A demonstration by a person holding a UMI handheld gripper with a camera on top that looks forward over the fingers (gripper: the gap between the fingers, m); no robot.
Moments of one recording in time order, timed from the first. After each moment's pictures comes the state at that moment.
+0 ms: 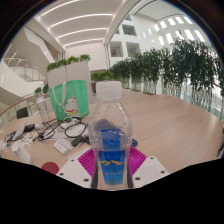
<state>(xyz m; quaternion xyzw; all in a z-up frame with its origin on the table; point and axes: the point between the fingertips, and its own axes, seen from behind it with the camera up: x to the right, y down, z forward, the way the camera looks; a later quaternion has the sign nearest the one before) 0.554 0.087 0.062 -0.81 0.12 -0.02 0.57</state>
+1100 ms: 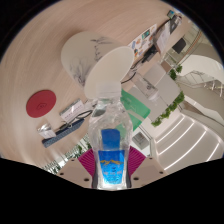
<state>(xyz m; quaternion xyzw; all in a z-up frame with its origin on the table) 0.300 0.152 0.186 -0.39 -0.63 -0.65 0.14</state>
